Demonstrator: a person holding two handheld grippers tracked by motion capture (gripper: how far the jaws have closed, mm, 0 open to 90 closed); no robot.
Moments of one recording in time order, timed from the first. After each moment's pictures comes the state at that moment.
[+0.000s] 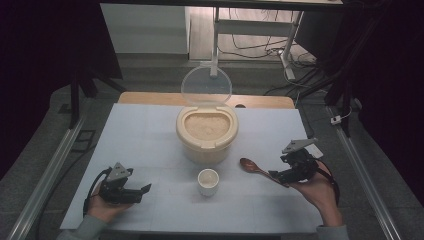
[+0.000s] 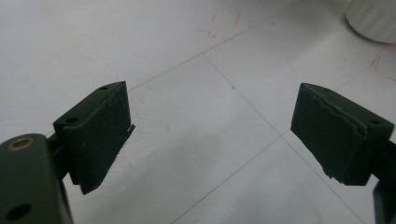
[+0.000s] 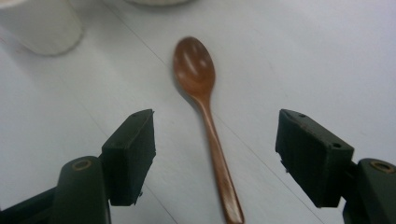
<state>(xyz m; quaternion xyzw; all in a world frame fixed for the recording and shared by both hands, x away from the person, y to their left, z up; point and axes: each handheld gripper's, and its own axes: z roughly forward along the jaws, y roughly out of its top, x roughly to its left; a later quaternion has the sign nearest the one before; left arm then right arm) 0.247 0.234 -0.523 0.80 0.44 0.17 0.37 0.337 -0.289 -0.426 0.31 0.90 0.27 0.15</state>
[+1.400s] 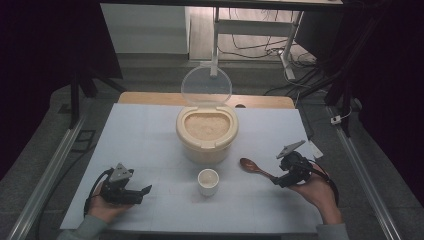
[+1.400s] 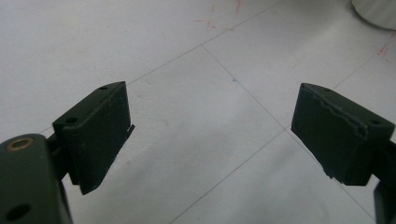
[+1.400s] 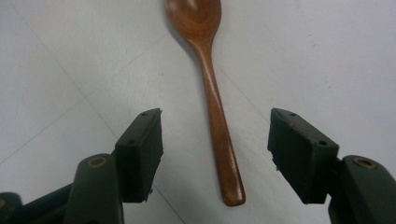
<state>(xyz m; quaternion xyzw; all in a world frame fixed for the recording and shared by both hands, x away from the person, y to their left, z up) 0.248 0.231 -0.527 0.81 0.44 0.17 0.36 0.351 -0.287 -0.458 0.31 0.93 0.18 0.10</state>
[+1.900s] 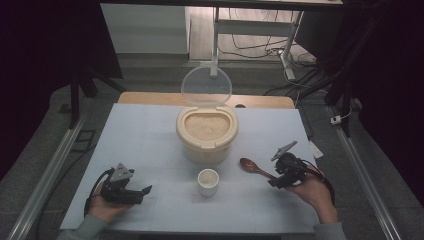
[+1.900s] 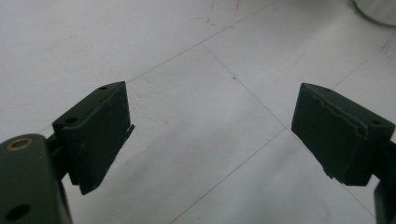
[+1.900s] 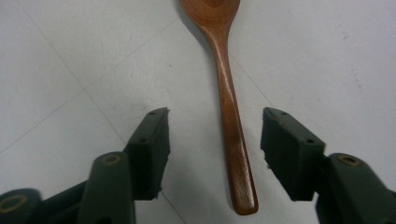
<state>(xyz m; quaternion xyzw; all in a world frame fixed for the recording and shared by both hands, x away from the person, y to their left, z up) 0.249 0.231 -0.528 0.81 0.44 0.17 0.35 0.356 -0.277 -0.470 0.29 0.94 0.15 0.08</state>
